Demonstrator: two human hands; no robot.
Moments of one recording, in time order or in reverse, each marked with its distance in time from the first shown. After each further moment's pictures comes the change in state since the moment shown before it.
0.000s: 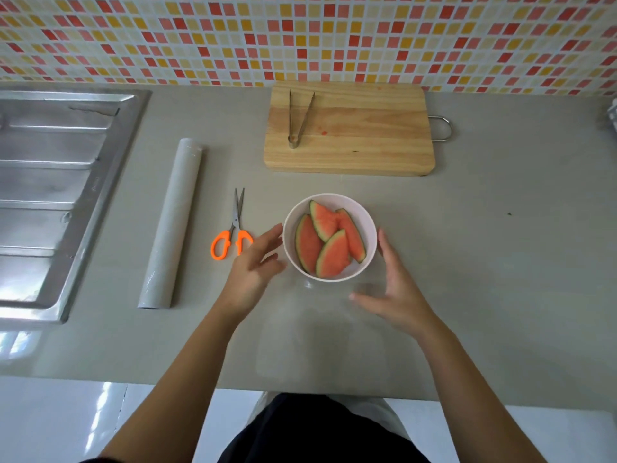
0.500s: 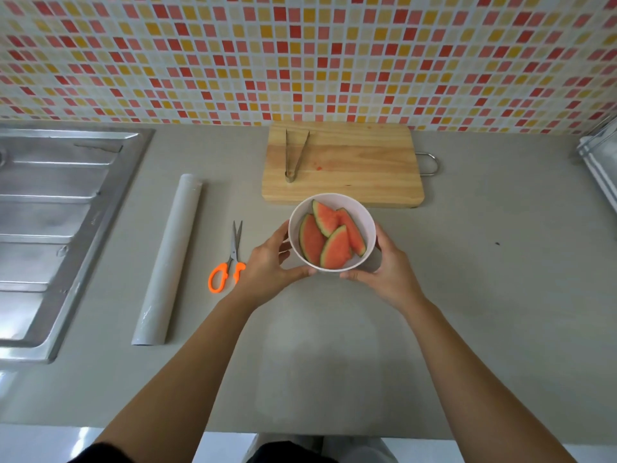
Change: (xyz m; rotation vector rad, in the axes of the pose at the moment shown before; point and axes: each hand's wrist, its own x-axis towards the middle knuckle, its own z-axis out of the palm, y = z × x) left_hand 0.057 0.025 0.008 0.363 -0.035 0.214; right_hand 0.067 -0.028 -0.021 -0.087 0.200 -0.149
